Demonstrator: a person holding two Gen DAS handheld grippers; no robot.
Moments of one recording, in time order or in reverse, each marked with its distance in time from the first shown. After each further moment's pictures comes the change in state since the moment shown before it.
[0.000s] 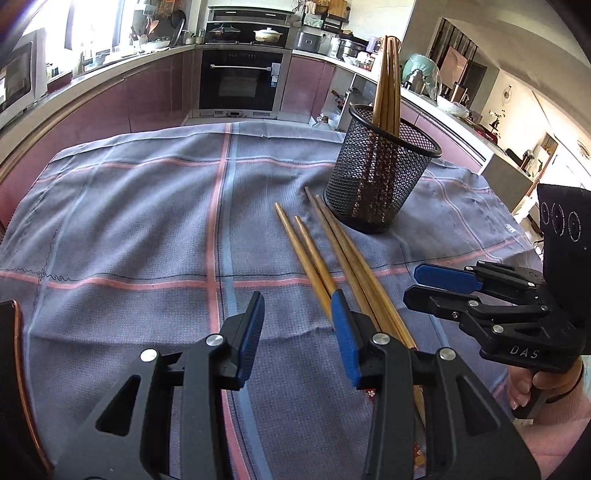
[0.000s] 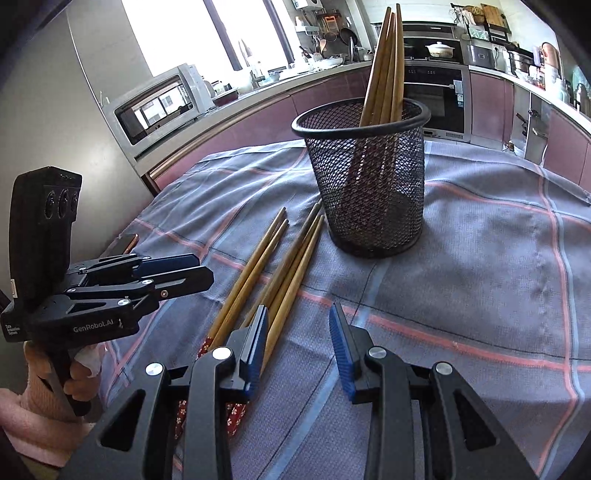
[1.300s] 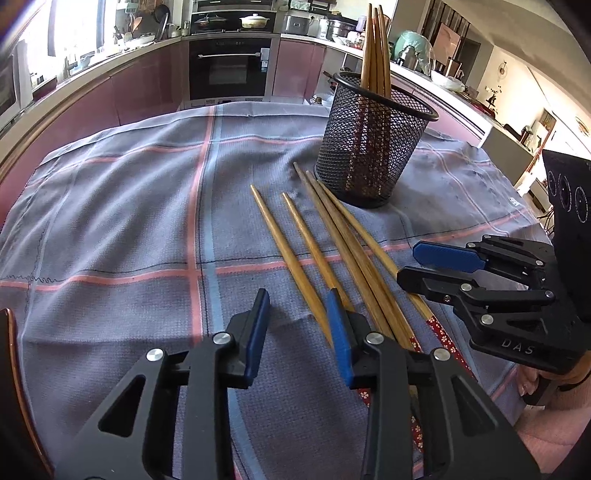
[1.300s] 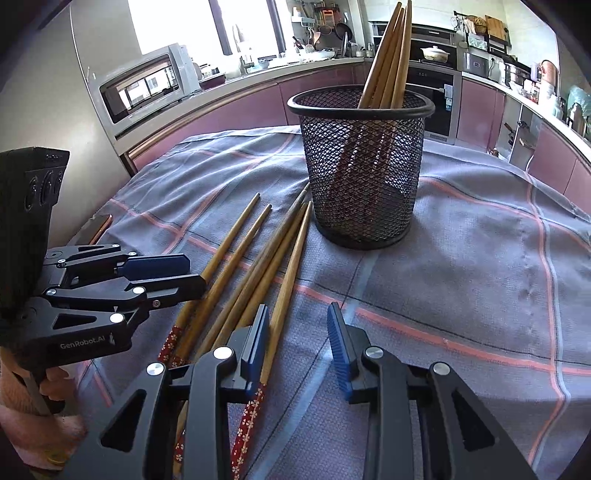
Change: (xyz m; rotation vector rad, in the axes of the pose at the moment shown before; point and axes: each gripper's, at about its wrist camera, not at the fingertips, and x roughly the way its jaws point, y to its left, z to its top) left arm 0.022 -0.007 -0.004 0.056 0.069 0.001; right arm 0.010 0.006 -0.001 -0.053 0.040 -0.122
